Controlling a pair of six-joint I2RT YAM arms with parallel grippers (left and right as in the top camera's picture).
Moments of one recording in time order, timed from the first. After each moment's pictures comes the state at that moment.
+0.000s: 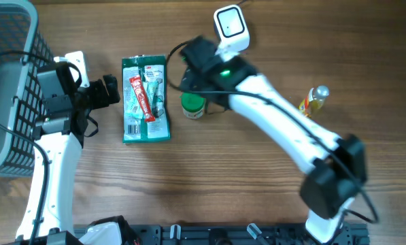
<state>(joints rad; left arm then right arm) 0.19 1.32 0.96 -0.42 0.10 -0.05 0.73 1.95 1.72 -0.94 0.21 1.04</state>
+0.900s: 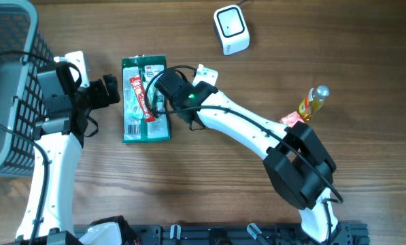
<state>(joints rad) 0.19 1.32 0.96 -0.42 0.10 -0.05 0.83 2.09 1.62 -0.79 0.39 1.05</state>
